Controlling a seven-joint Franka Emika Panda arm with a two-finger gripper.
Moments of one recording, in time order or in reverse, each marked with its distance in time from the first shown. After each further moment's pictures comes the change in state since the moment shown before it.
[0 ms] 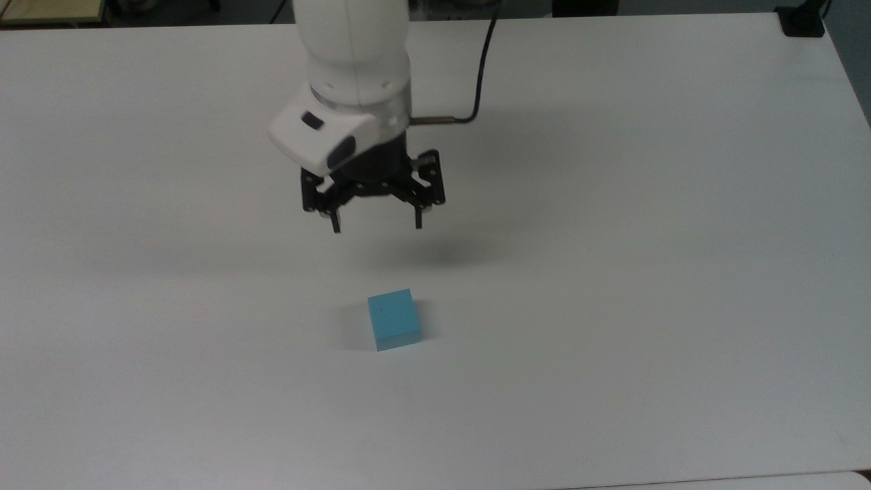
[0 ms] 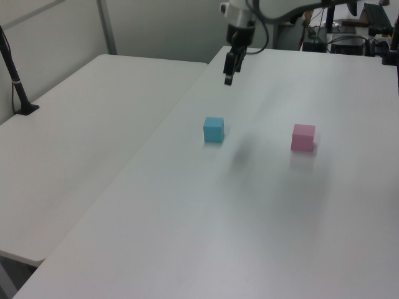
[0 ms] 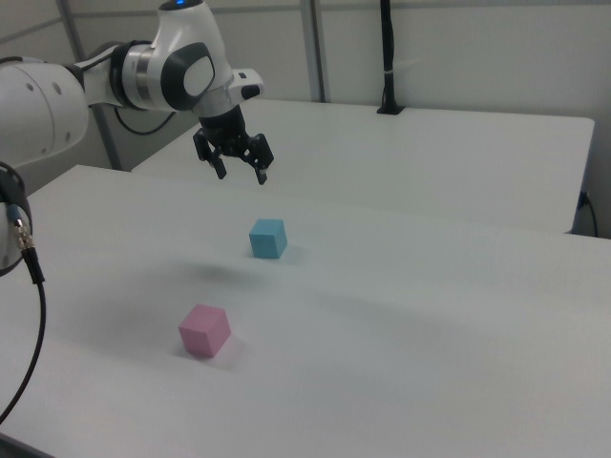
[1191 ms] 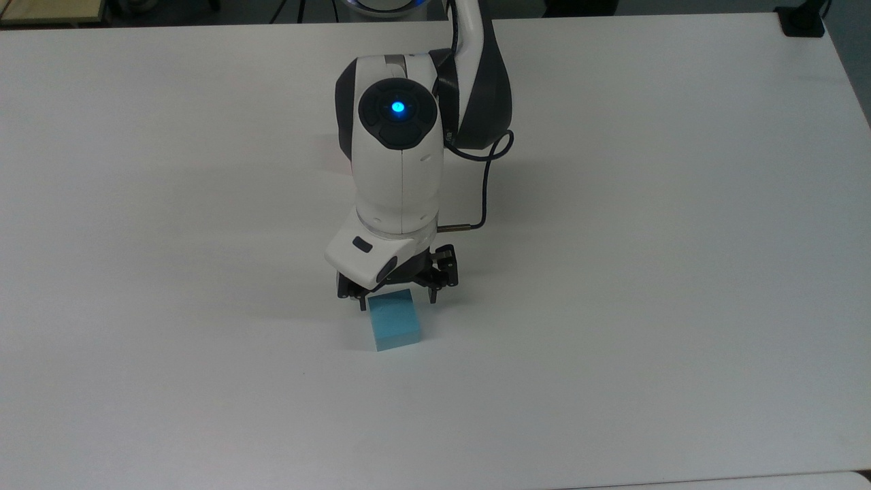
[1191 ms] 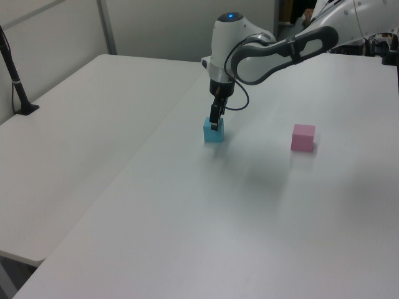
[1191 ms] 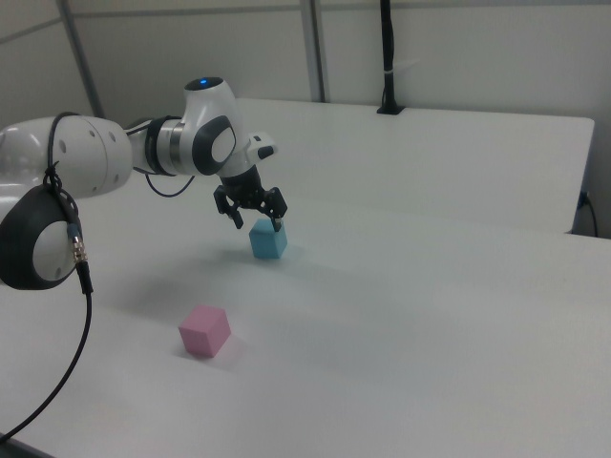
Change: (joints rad) arm 0.057 0.244 -0.034 0.040 -0.045 0.182 -0.019
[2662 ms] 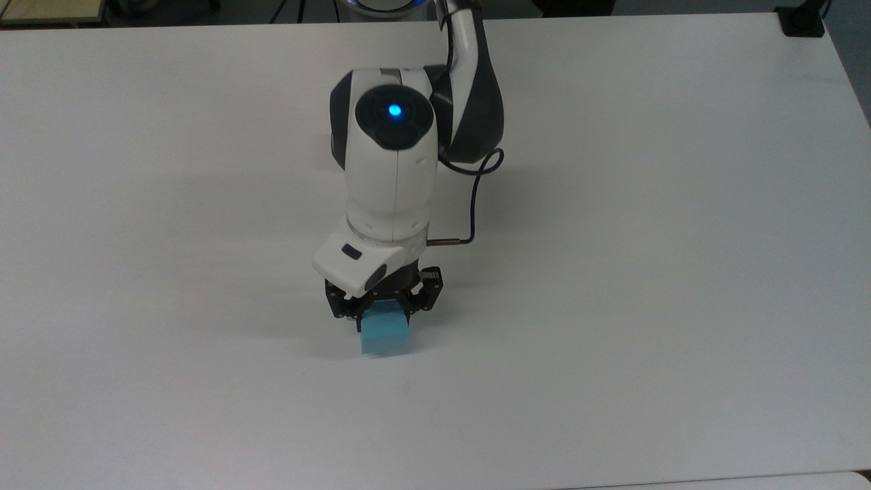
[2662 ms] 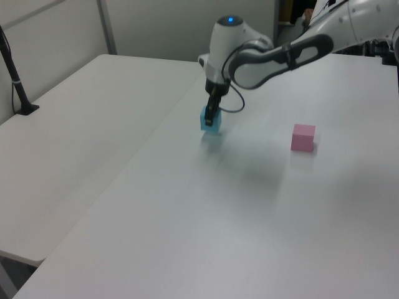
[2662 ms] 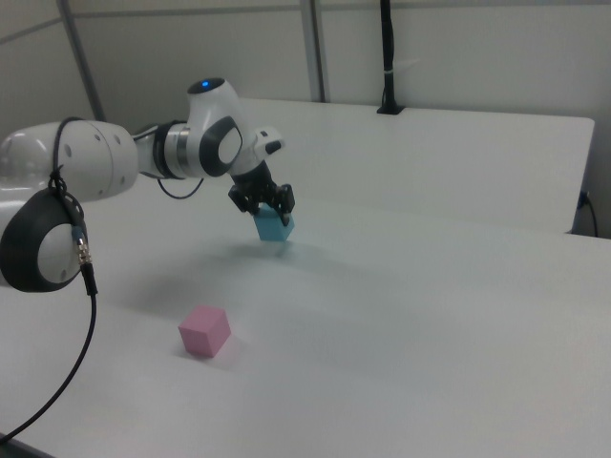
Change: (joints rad) arm 0.015 0.033 -0.045 0.046 -0.027 0.074 0.002
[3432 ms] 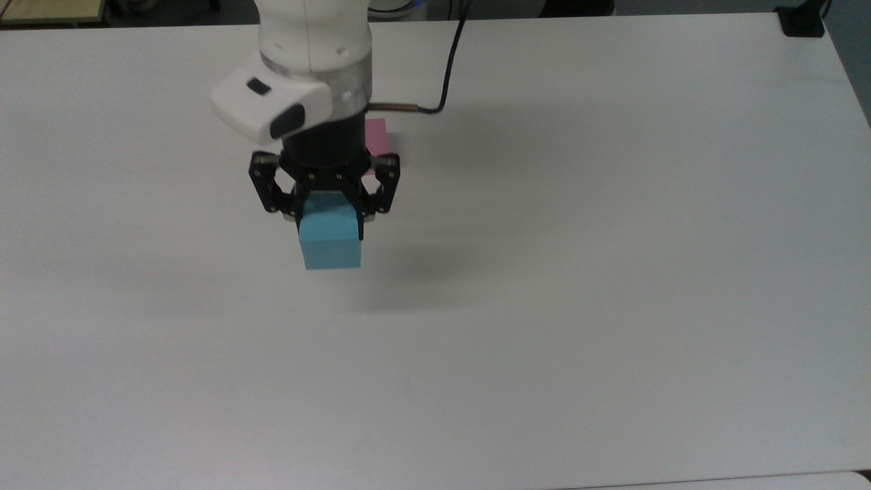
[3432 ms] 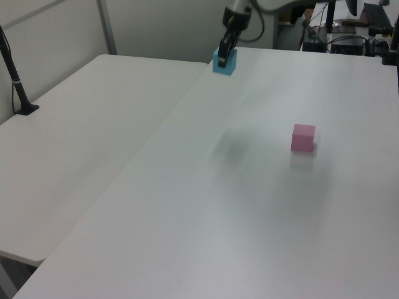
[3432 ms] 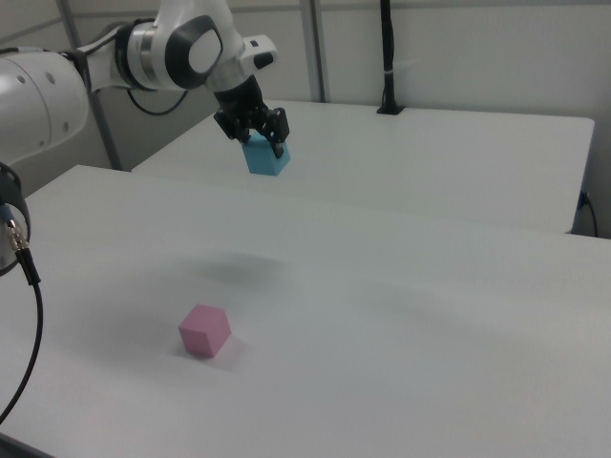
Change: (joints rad) arm -0.058 -0.278 -0.007 0.006 0.060 -0.231 -0.005
